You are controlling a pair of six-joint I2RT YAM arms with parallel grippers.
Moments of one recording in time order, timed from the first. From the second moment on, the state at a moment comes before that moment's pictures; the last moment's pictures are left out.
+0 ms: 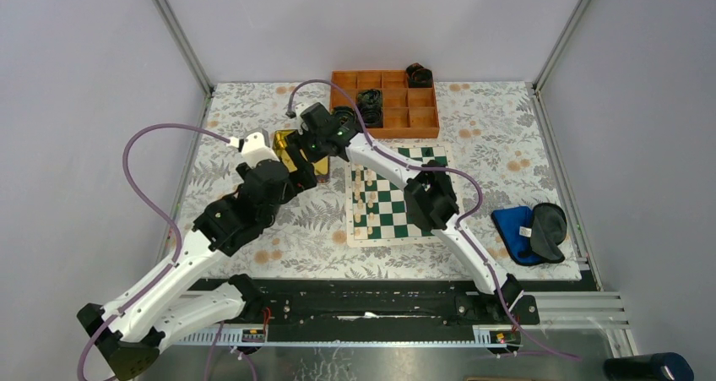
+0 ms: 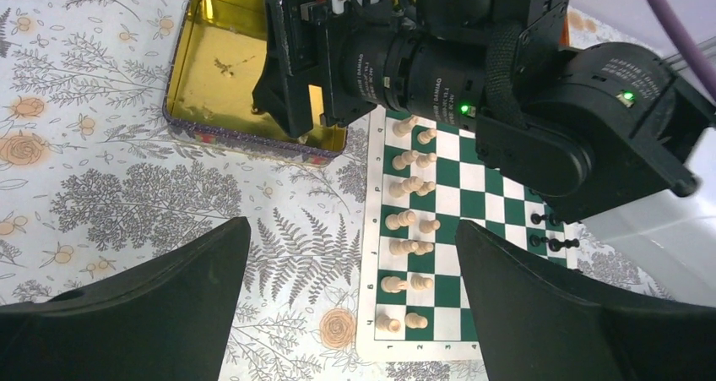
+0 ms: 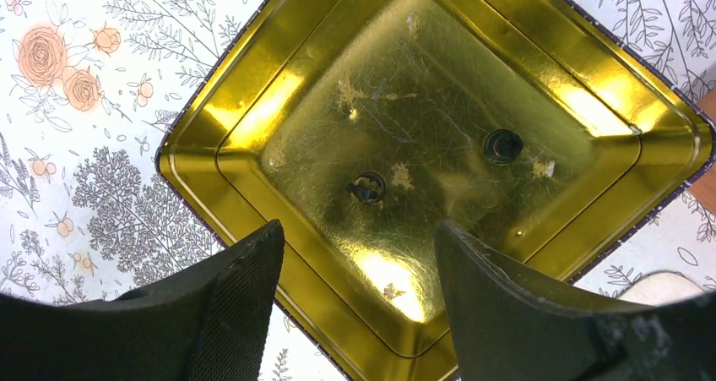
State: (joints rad) left arm -0.73 0.86 0.94 -0.59 -0.60 -0.75; right arm 0.84 2.57 2.39 -0.56 -0.13 0.17
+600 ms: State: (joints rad) left arm -0.73 0.84 0.93 -0.57 -0.60 -0.74; right arm 0.84 2.62 2.41 -0.49 -0.15 0.16
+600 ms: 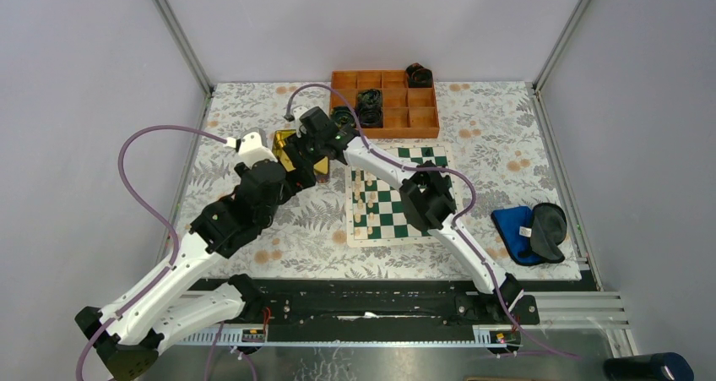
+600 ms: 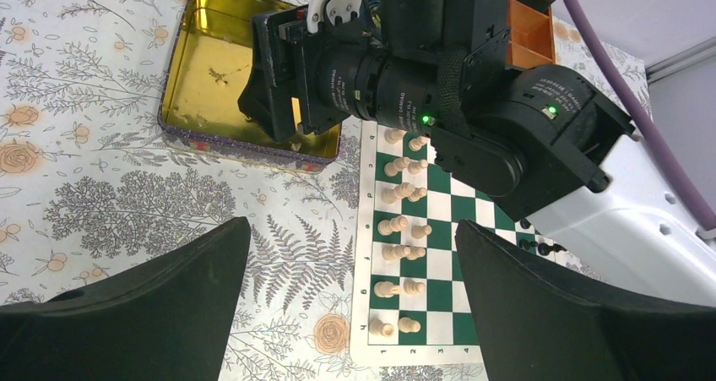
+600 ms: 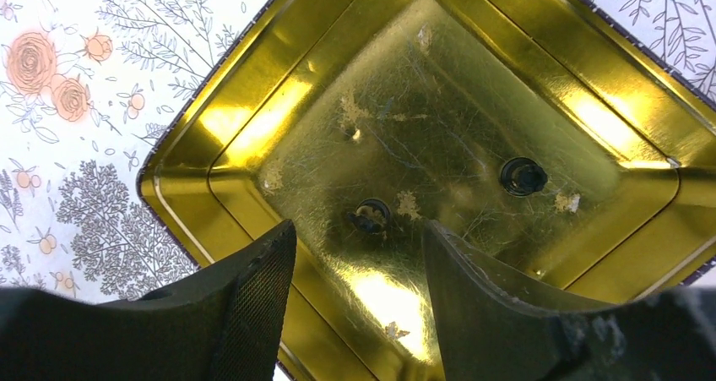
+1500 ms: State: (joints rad) left arm -0.73 0.85 0.92 -0.54 -0.59 -0.70; right arm 0.84 2.67 2.43 -0.48 -0.15 0.16
